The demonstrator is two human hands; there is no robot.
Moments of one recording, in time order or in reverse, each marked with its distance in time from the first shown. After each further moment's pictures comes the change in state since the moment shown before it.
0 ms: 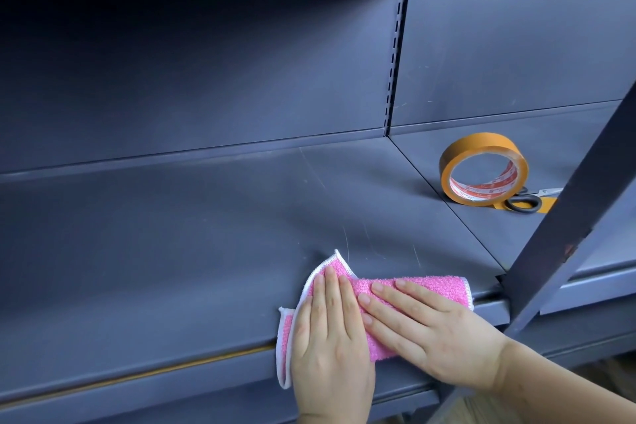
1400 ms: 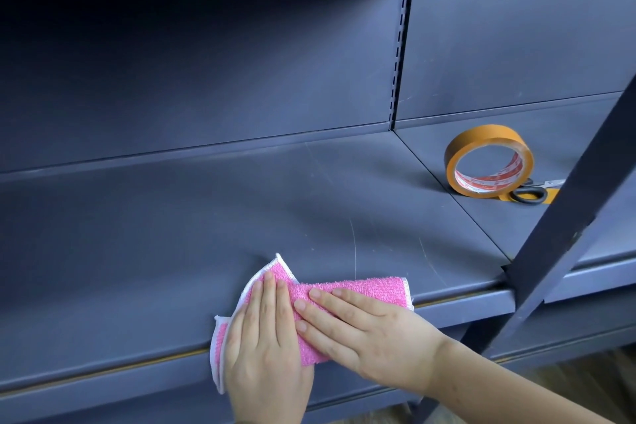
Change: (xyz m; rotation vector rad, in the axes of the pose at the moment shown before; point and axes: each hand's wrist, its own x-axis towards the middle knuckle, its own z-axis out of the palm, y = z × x) left_hand -0.015 -0.060 0.016 -0.019 0.451 -0.116; right_hand 0.057 -0.038 -0.005 0.060 -0.122 -0.020
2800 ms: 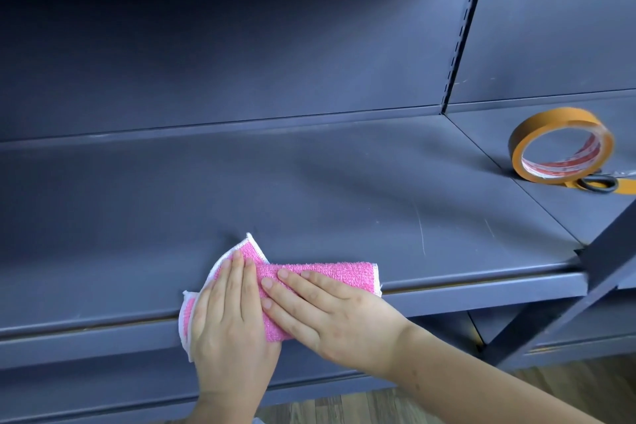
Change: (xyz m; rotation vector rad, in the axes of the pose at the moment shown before) left_hand -0.015 -0.105 -0.010 0.020 0.005 -0.059; right_hand 0.087 -0.061 -0.002 -0.038 -0.054 0.033
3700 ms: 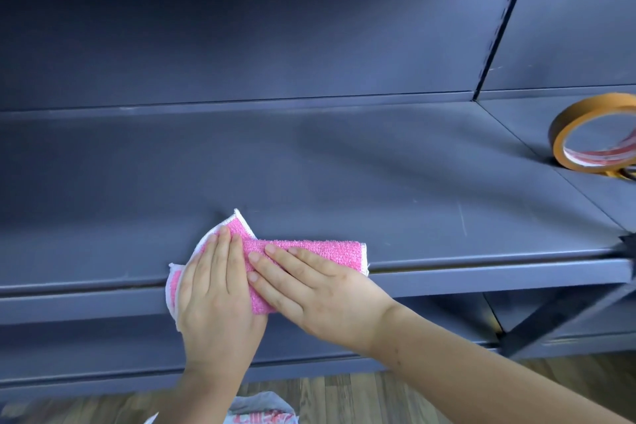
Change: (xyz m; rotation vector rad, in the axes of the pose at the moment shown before) left_hand -0.004 -0.050 -0.012 0.018 -0.080 -0.062; right_hand 0.046 -0.033 0.001 -0.017 0.049 -0.098
